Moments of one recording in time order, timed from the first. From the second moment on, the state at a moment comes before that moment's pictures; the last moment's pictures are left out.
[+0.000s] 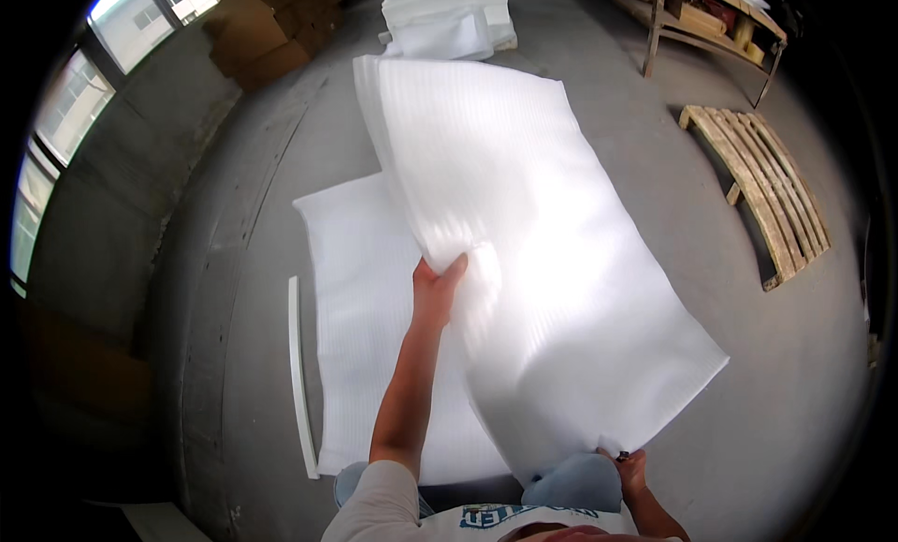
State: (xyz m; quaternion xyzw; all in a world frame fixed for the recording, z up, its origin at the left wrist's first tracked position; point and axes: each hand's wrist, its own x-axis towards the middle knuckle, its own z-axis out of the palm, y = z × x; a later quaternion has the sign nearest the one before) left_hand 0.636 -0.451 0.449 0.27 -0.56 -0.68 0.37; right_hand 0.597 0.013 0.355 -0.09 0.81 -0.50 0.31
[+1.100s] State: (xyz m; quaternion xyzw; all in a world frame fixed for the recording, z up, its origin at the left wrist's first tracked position) left_hand 0.743 -0.470 0.196 0.47 -0.09 -0.79 0.39; right_hand 0.299 -0.241 0.243 -0.22 0.91 -0.32 0.13
